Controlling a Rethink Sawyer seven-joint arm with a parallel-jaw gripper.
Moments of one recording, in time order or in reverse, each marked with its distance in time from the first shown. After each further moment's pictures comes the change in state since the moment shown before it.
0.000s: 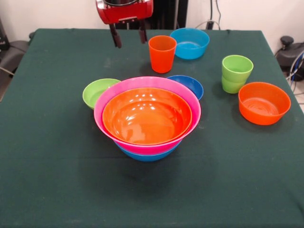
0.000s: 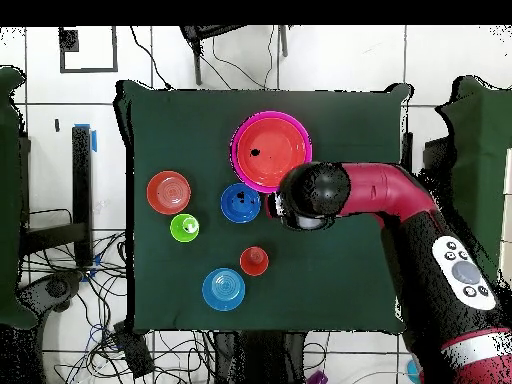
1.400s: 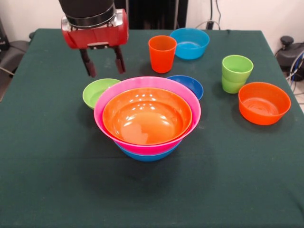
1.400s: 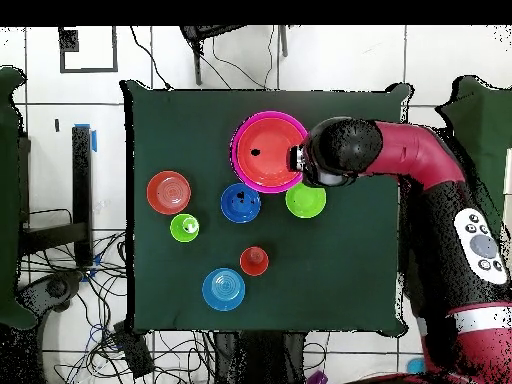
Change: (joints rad) arm 0.012 0.100 0.000 -0.268 0.012 0.038 0.000
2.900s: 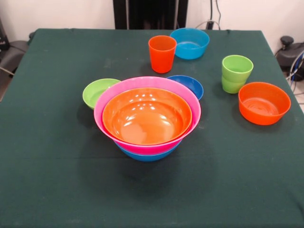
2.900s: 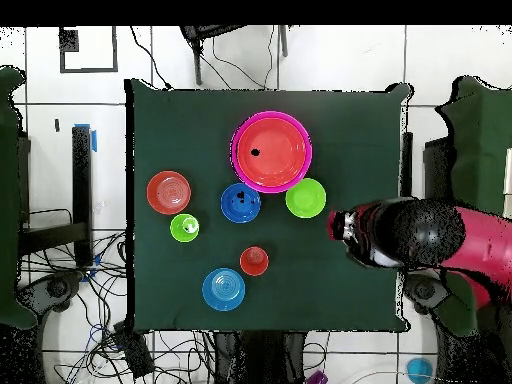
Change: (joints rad) arm -0.275 -0.395 0.027 0.433 0.122 -0.019 0.000
